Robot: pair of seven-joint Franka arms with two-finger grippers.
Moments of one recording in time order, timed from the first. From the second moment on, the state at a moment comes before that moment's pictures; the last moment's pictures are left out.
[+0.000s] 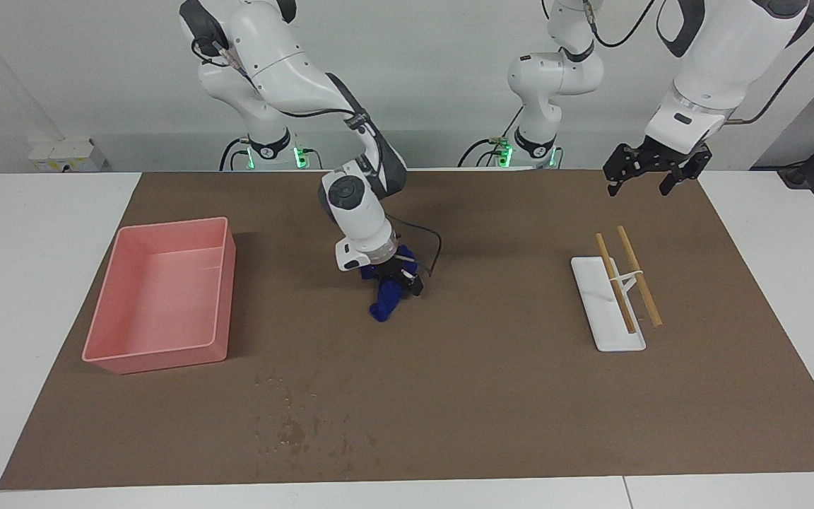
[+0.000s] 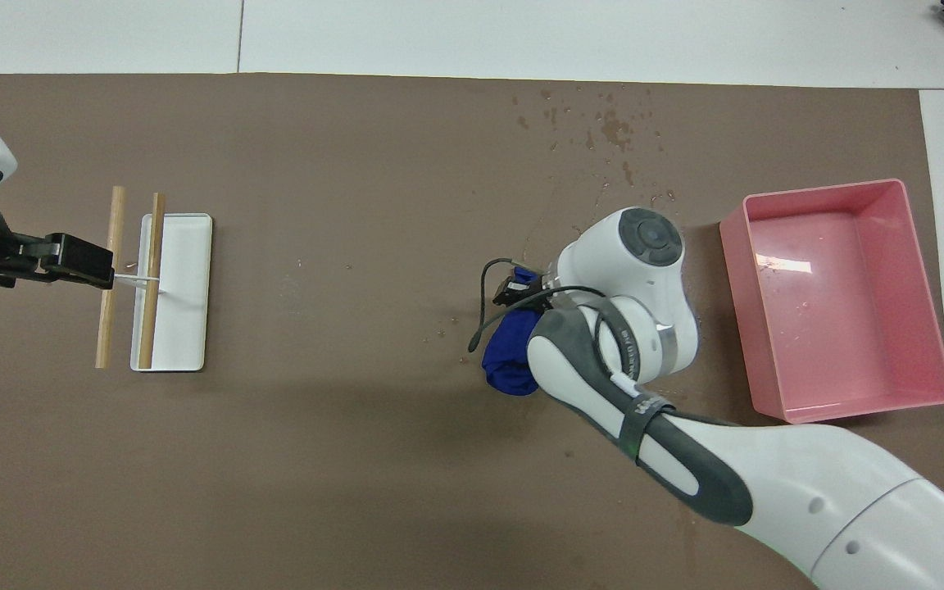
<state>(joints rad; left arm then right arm) -0.04 -0.01 -0.07 -1.59 0.01 1.54 -0.03 0.10 0.46 0.31 -1.86 0.19 2.26 0.69</state>
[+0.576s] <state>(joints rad) -0.04 -0.01 -0.07 -1.59 0.01 1.54 -0.03 -0.08 0.25 0.32 -1.75 0.07 1.83 0.39</state>
